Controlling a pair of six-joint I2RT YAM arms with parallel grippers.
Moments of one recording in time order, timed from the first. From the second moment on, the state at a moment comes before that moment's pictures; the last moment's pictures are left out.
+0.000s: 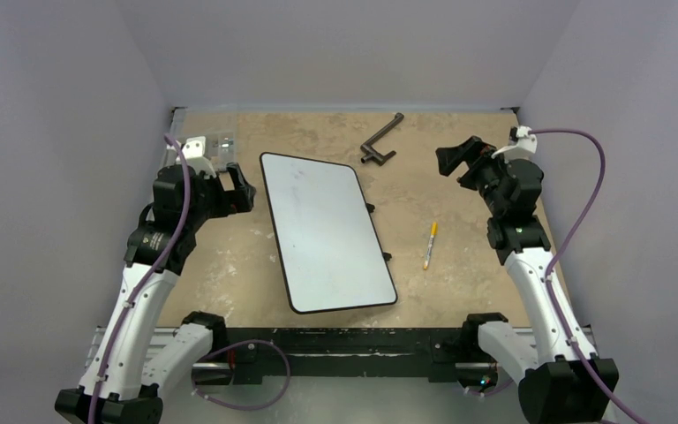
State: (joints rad) left arm -0.18 0.84 1.00 -0.62 0.00 -0.31; right arm 0.04 0.95 0.83 0.01 -0.13 0.54
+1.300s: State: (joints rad) left arm -0.21 0.82 1.12 -0.69 0.13 -0.31; right arm 0.21 1.37 0.77 -0.50 0.06 0.58
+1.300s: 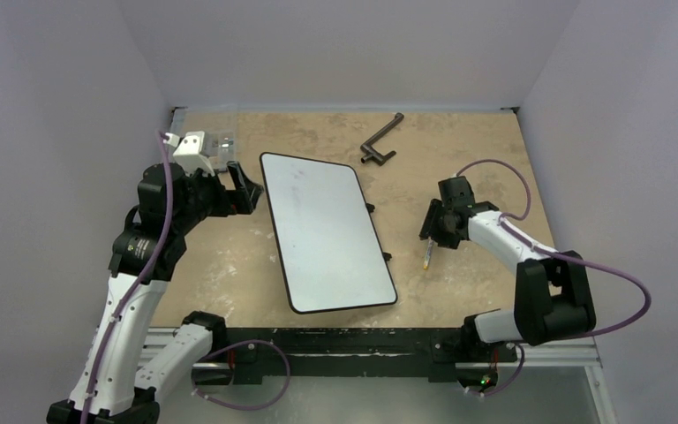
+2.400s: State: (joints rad) left arm -0.23 0.95 1.30 -0.73 0.63 -0.33; right arm 0.42 1.25 0.97 -0.41 -0.11 0.32
